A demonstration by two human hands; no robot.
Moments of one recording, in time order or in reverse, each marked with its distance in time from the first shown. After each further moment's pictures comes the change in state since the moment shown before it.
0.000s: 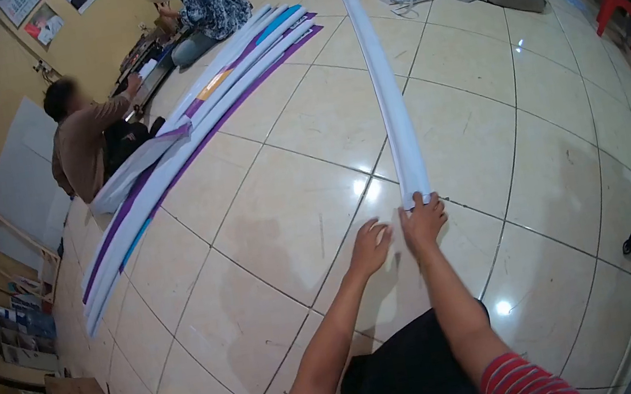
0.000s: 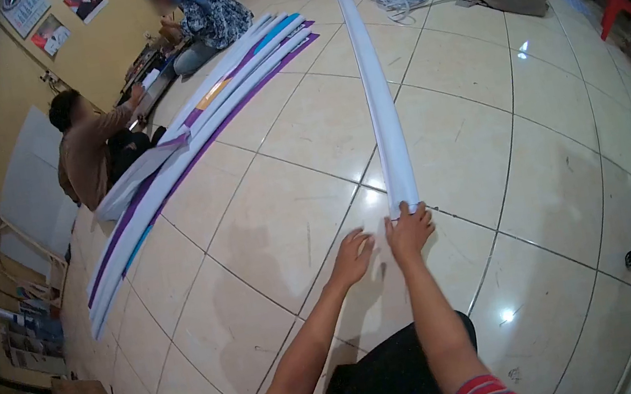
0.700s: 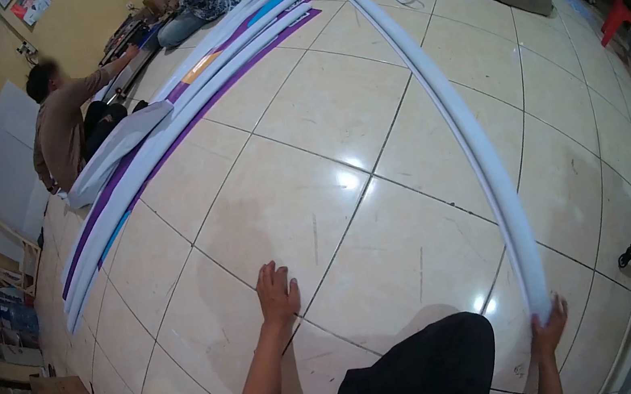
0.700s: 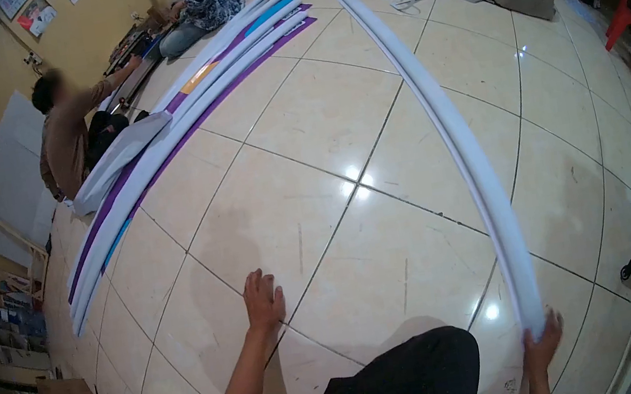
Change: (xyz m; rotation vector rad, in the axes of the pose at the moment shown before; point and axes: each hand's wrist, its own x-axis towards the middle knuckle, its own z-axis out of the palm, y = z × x) left_hand -0.106 -0.114 -0.139 0.522 0.191 -0.103; right_hand -0.183 0.335 -0.162 -0.068 0.103 0.114
